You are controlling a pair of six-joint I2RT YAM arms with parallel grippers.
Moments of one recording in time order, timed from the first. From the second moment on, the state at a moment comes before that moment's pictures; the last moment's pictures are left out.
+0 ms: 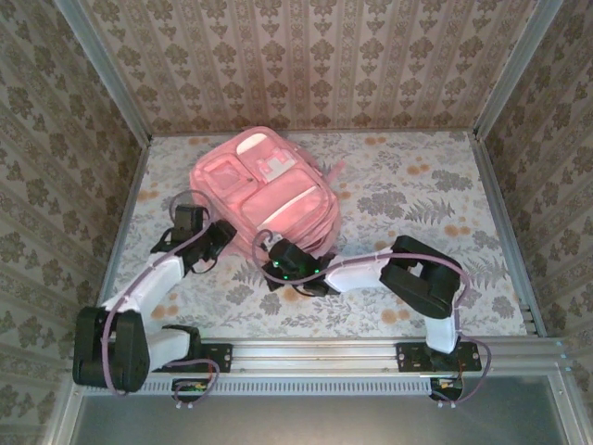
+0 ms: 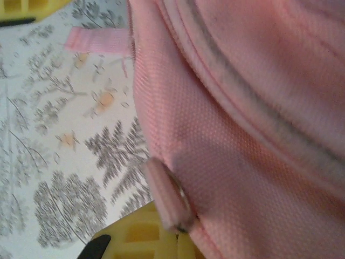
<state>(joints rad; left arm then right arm) -0.19 1.13 0.58 -0.29 0.24 -0.93 1.04 1.92 1.03 0.20 0.07 0.50</state>
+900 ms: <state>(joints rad) -0.31 1.19 0.37 0.05 0.24 -1.09 1.04 1.96 1.06 0.20 0.04 0.59</state>
